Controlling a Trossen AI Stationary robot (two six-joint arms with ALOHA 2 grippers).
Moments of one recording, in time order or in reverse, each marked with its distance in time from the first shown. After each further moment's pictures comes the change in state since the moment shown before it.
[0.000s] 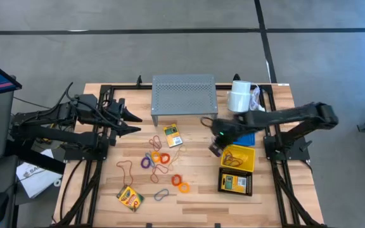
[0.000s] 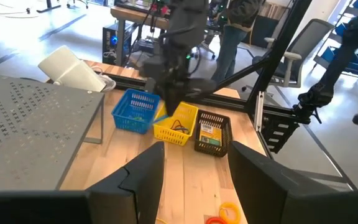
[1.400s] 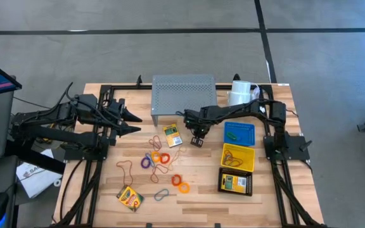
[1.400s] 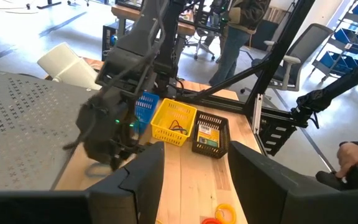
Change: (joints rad) left arm 0.000 0.000 0.000 0.002 0.000 -0.029; right arm -0.226 0.626 0.220 0.181 -0.101 -0.615
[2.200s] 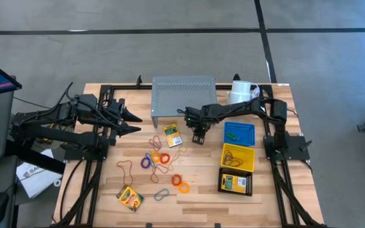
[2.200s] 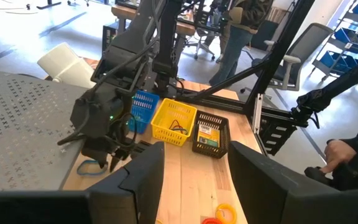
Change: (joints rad) left arm 0.000 0.000 0.000 -0.001 0.000 0.002; right arm -0.055 -0.008 -0.030 0.043 0.097 -0.108
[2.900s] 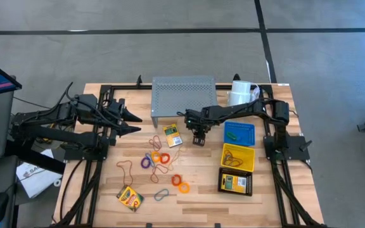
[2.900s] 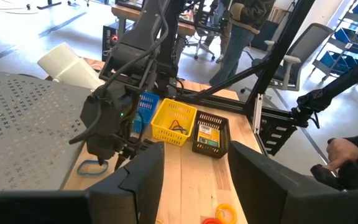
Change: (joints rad) left arm 0.000 0.000 0.000 0.000 -0.001 0.000; right arm 0.031 -0.038 -0.002 0.000 0.059 -0.027
